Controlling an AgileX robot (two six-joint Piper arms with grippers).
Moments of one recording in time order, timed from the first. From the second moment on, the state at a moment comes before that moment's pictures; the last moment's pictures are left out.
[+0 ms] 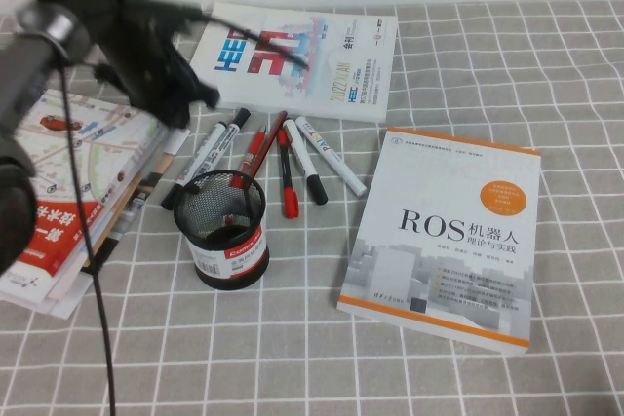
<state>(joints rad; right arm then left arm) 0.05 -0.02 0.03 0.10 0.41 0.03 -0.23 2.33 -2.21 -0.03 1.23 0.23</state>
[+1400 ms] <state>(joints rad) 0.05 -0.02 0.03 0.10 0.41 0.03 -0.38 1.07 -0.68 -0.38 -0.12 0.37</state>
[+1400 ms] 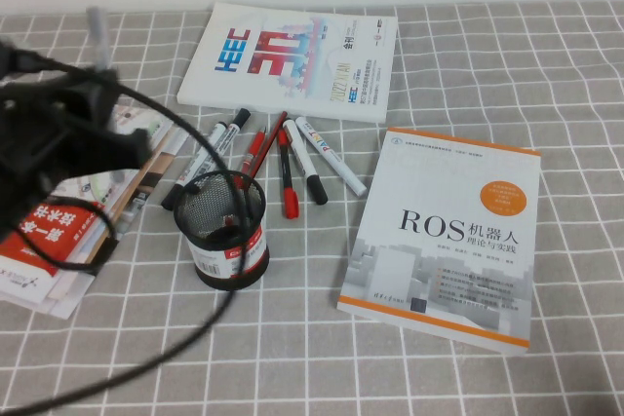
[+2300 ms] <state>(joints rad) 0.05 -0.02 0.03 0.10 0.41 0.03 -0.53 1.28 -0.43 0.00 -0.84 0.00</state>
